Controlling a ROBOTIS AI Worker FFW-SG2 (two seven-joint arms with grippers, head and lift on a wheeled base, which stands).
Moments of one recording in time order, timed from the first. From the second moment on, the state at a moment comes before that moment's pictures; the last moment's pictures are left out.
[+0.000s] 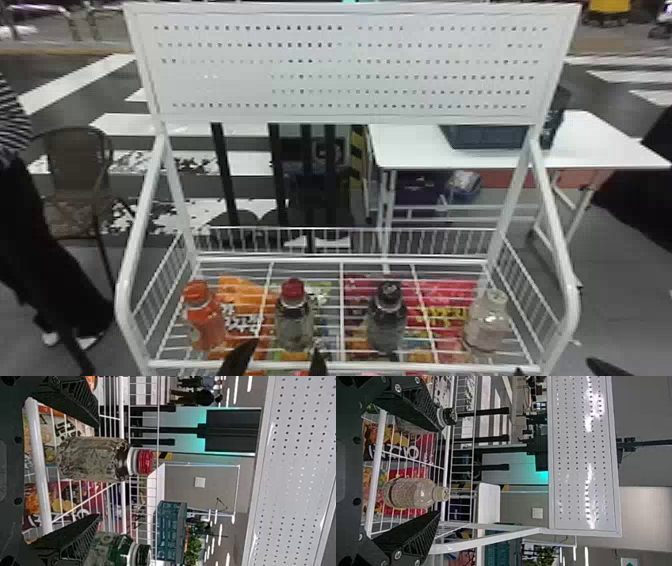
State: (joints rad) left arm 0.37 0.19 -0.35 -1.76 0.10 -0.18 0.18; right arm 0.91 0.00 -0.09 -2.48 -0.06 0.10 0.22
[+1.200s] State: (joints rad) left arm 0.02 0.16 -0.41 -1.34 0.10 -0.18 0.16; right arm 0.95 0.00 -0.07 -2.48 -0.03 0.07 0.22
